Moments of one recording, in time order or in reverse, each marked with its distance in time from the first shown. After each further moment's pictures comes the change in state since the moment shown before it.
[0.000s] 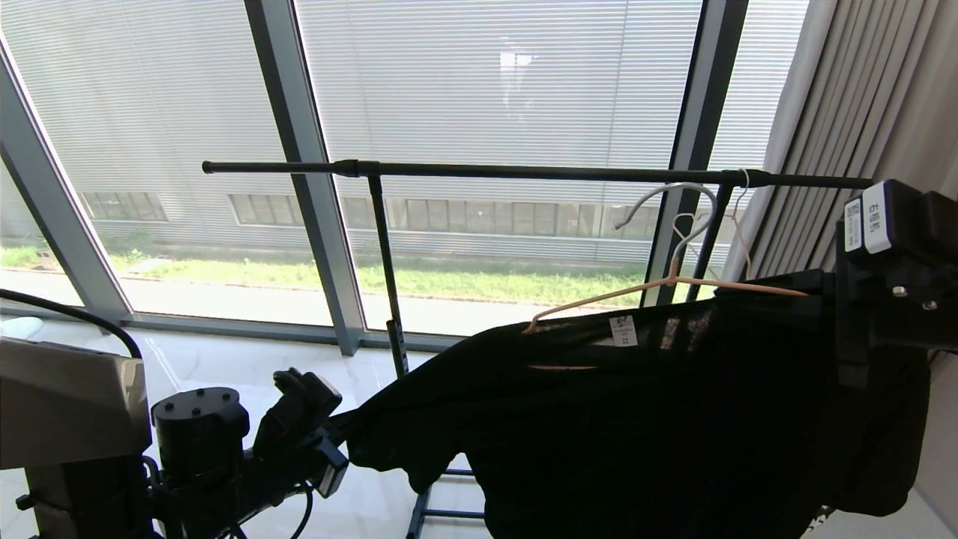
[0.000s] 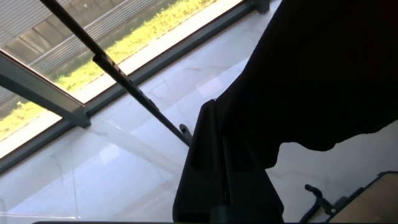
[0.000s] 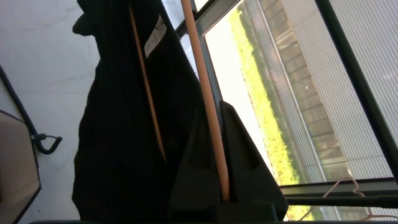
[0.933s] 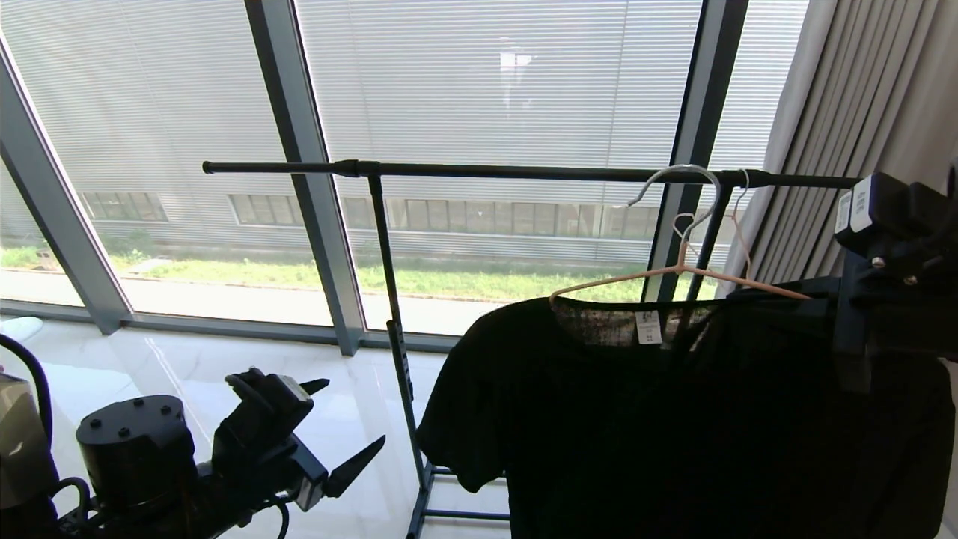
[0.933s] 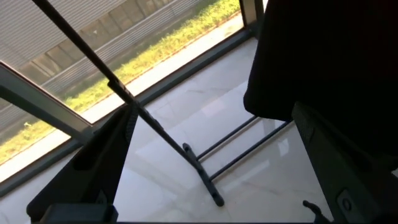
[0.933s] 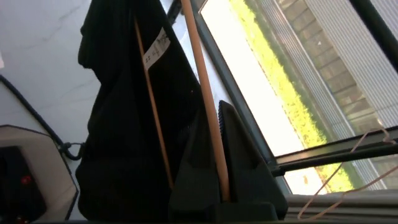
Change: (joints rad) left arm -0.042 -0.211 0.106 -0.001 0.003 -0.027; right arm 0.001 -0.023 0.036 0.001 -0.116 0.204
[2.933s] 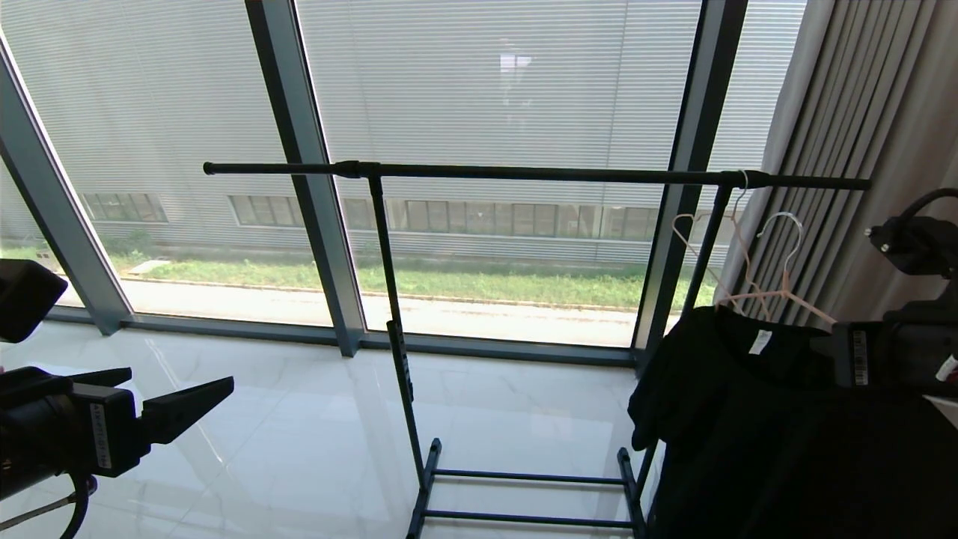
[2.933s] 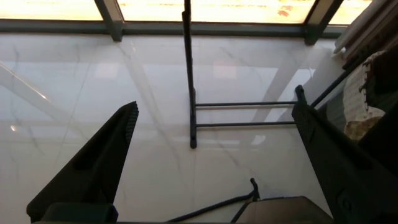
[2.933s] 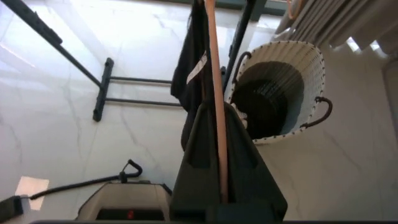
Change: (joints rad) left arm 0.104 -0.837 -0.605 1.609 0.290 -0.424; right arm 0.021 -0.007 0.069 0.112 -0.670 0.870
